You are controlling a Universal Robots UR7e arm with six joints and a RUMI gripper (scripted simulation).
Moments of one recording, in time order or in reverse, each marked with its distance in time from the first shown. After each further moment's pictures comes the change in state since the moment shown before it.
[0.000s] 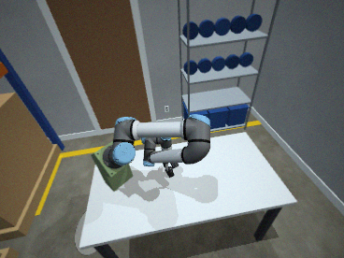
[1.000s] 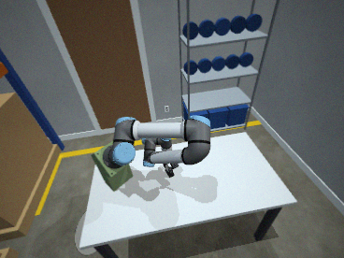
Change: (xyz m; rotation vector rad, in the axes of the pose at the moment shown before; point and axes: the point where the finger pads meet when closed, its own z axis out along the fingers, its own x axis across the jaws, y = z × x) arm 0.000 0.000 0.006 0.000 0.000 0.000
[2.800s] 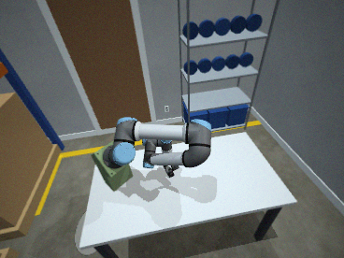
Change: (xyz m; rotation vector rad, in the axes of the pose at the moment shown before) arm 0.000 0.000 0.020 0.000 0.000 0.000
